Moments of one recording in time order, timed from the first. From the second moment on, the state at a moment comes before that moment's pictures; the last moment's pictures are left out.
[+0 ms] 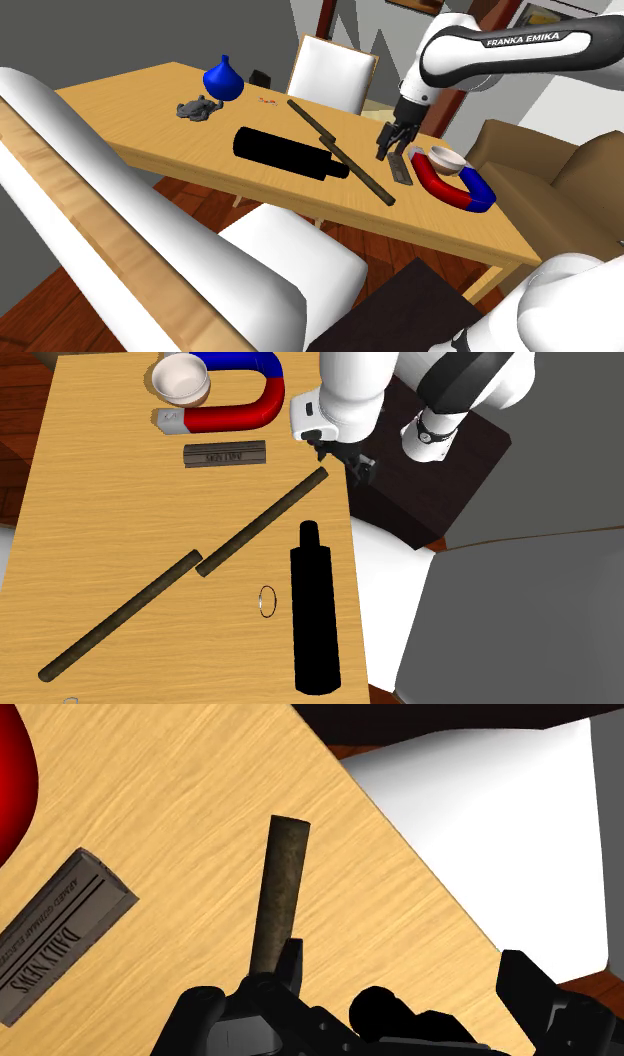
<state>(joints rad) -0.05 -0.34 -0.13 -2.28 -0.03 1.92 -0.17</state>
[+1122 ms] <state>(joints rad) -0.13 0.28 -0.21 -1.87 0.16 2.13 -0.28</state>
